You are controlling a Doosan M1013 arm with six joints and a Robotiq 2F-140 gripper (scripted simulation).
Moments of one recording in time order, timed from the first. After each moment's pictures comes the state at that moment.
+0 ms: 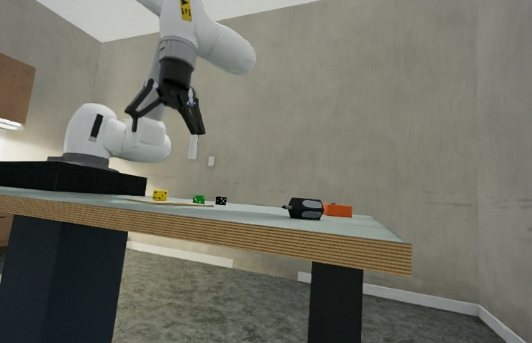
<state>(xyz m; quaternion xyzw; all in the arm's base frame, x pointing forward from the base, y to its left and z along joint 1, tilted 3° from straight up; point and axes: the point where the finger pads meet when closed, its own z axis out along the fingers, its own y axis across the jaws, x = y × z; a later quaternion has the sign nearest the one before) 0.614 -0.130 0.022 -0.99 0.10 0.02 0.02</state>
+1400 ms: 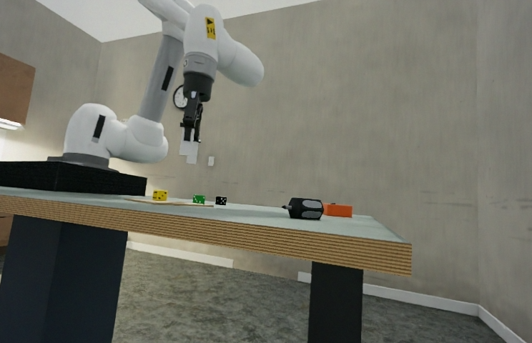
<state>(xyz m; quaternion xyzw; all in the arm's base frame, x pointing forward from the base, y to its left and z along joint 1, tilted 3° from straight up) 0.625 -0.064 0.020 -0.94 -0.34 0.01 0.02</state>
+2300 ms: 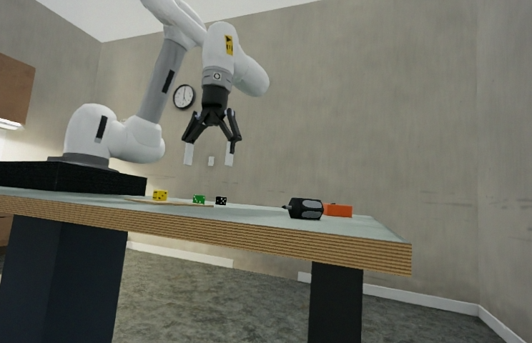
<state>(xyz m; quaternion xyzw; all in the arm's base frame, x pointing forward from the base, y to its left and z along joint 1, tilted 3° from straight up) 0.630 0.005 0.019 -0.69 -0.73 0.00 0.02</state>
